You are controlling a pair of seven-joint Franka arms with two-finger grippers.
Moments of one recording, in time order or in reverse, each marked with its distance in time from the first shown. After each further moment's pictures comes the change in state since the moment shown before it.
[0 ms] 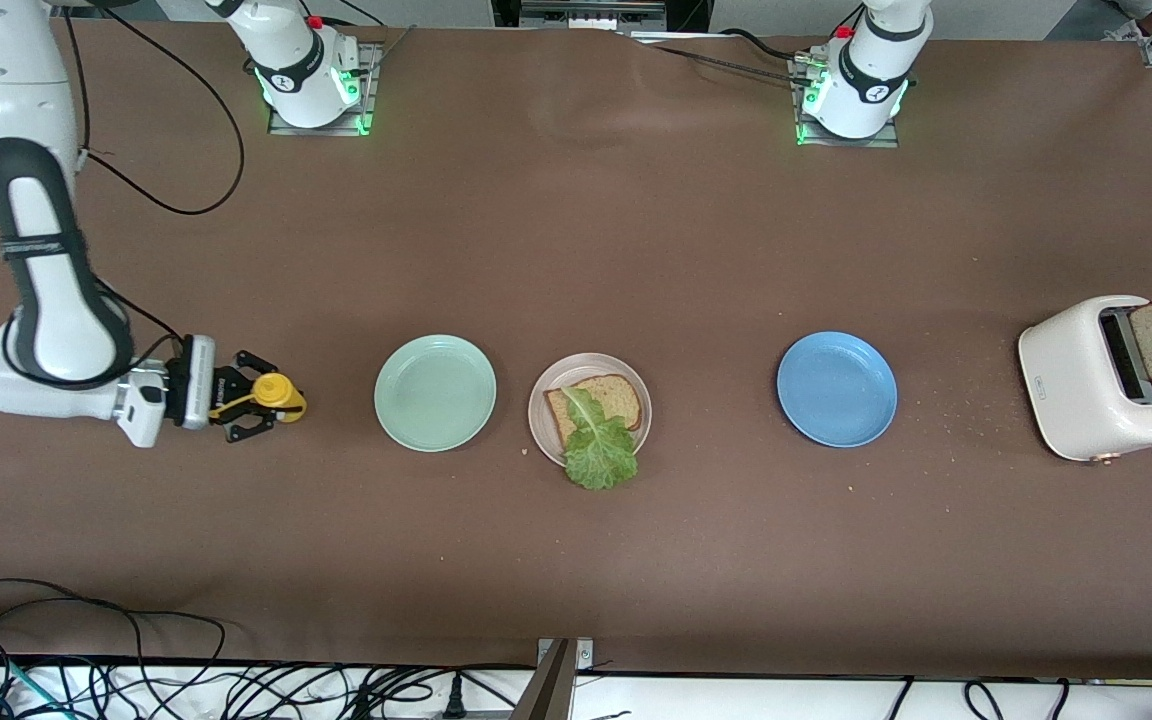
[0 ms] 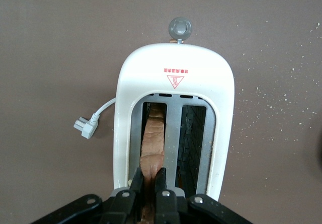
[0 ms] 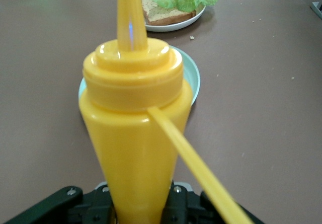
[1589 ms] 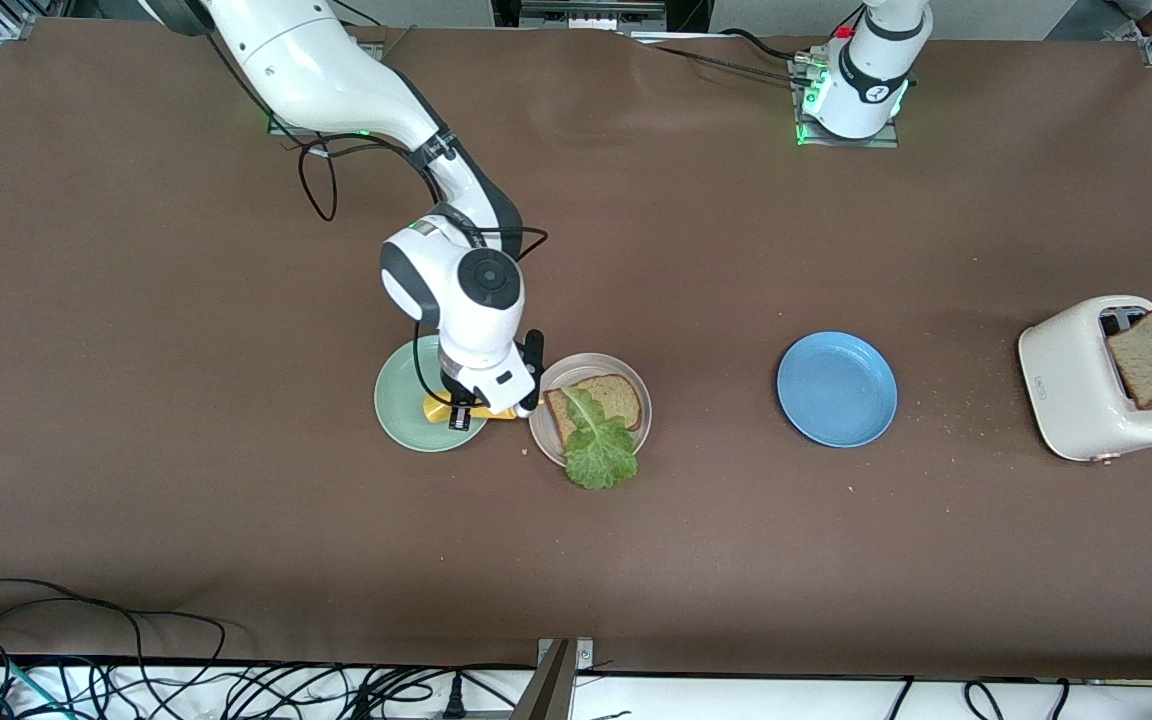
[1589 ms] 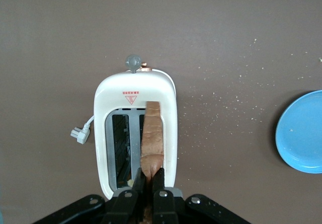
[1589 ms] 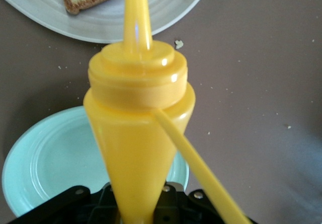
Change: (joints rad) left arm -0.092 0.001 -0.015 0.232 0.000 -0.225 -0.008; right arm 0.661 0.144 -0.008 0.254 -1.233 0.119 1.398
